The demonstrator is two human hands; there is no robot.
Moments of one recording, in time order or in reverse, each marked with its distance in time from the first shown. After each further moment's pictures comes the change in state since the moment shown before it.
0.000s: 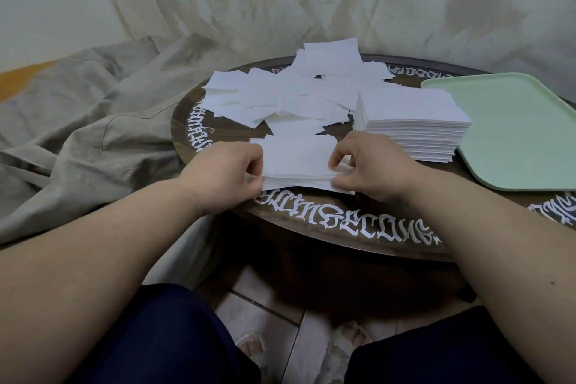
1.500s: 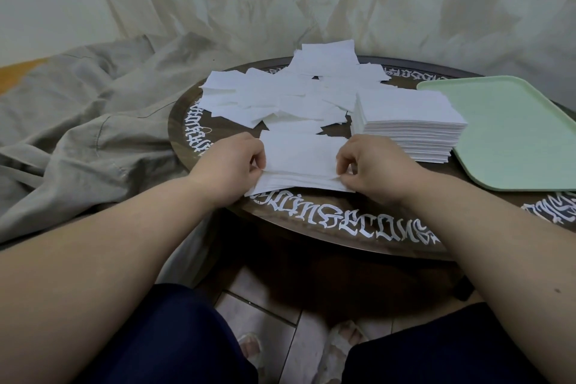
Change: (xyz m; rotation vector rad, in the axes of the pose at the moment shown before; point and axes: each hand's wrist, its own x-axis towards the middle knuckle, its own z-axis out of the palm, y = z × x) left_hand 0.014 -0.008 0.016 -0.072 0.081 -0.011; right_hand -0.004 0.000 0.001 -0.031 0.032 -0.007
